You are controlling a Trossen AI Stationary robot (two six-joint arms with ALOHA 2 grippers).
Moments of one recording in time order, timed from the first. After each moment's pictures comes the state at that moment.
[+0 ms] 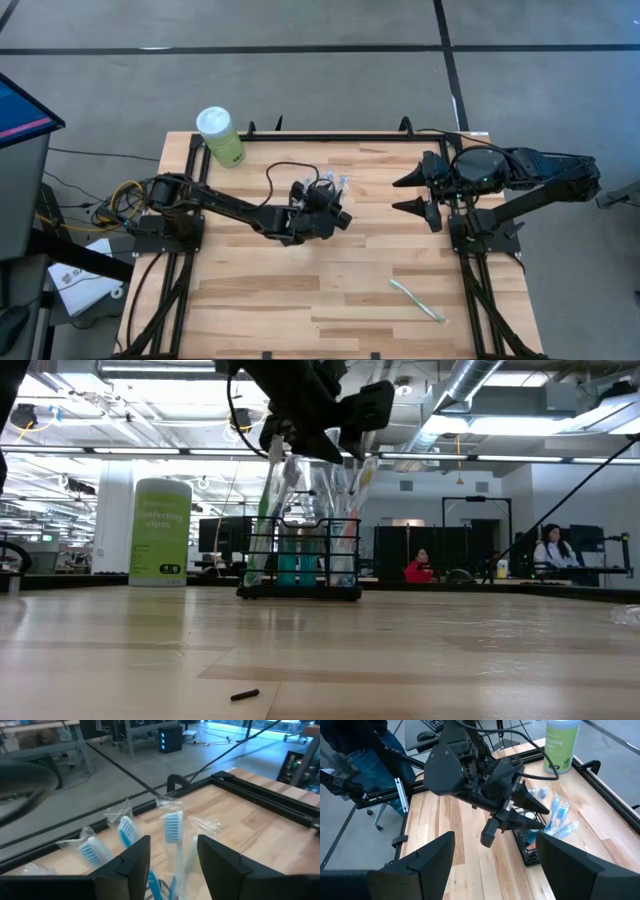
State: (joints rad) left arm -0.16 1.86 1.28 0.02 -1.08 -0.50; right arm 0.18 0.99 1.33 -0.81 0.19 0.33
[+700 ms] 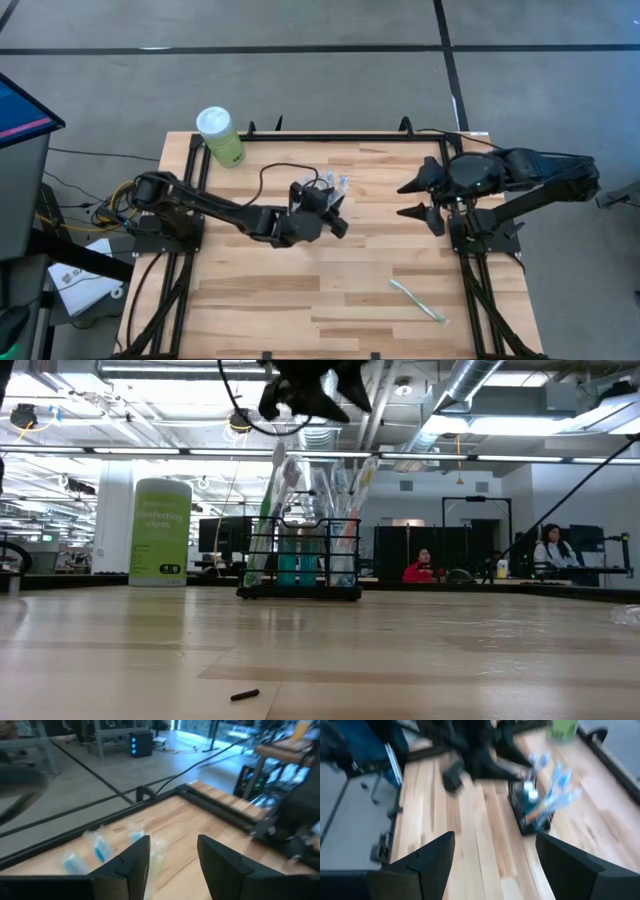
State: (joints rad) left arm -0.22 1.75 1.28 0.03 -0.99 -0.47; right arm 0.18 1.00 1.33 -0.94 0.15 0.34
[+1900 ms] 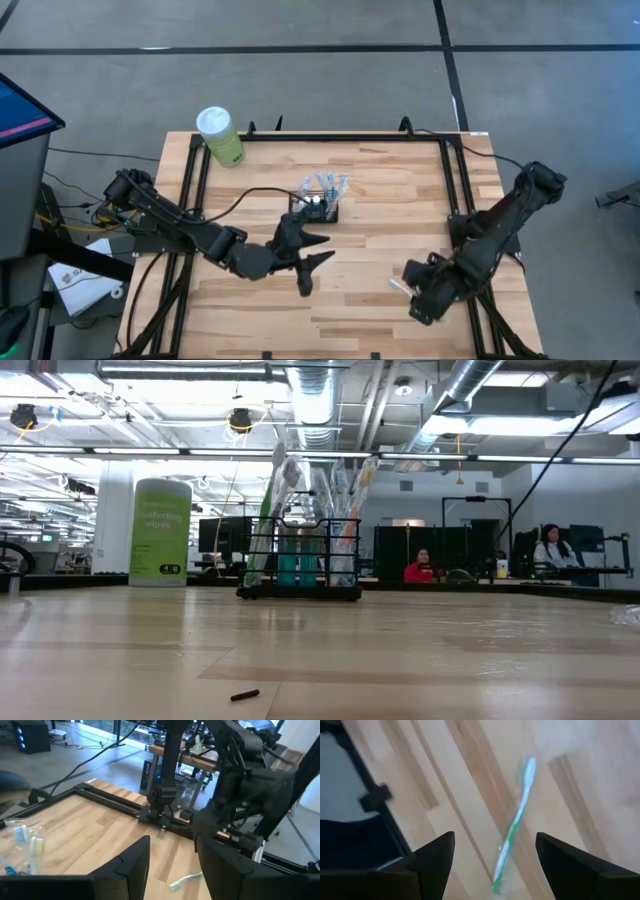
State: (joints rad) left arm -0.50 1.55 1.28 0.02 -0.78 -0.43; right arm 0.81 1.42 1.06 -0.93 0.11 1.28
